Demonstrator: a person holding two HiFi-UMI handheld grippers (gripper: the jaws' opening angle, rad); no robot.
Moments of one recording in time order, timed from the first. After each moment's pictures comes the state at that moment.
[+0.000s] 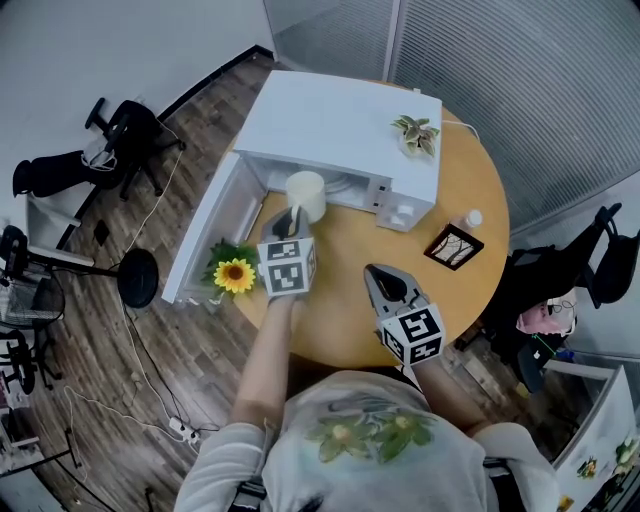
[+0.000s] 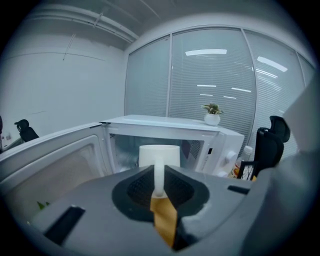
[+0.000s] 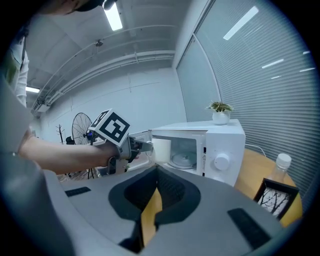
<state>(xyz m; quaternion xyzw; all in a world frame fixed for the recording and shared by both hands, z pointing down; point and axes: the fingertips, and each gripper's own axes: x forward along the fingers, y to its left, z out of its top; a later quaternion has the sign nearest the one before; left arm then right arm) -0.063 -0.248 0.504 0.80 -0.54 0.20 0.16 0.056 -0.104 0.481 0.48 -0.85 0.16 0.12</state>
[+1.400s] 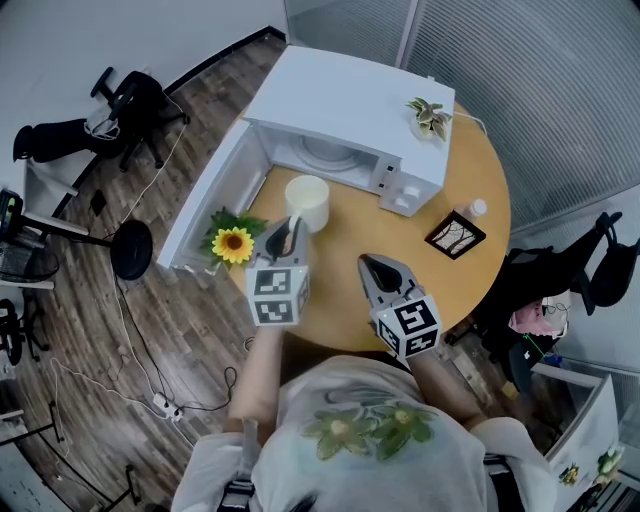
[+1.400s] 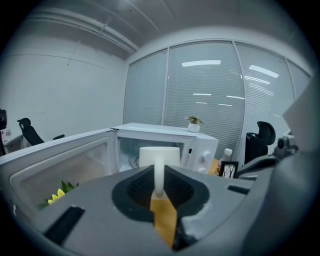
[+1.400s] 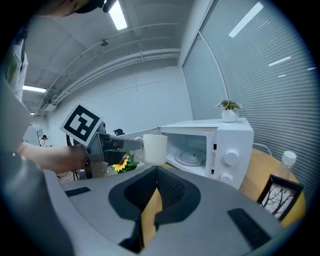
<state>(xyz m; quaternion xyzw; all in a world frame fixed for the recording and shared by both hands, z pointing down) -0.080 -0.159 0.478 0.82 -0.54 0.16 0.13 0.035 -0.081 0.482 0.45 -0.87 0.15 0.12</state>
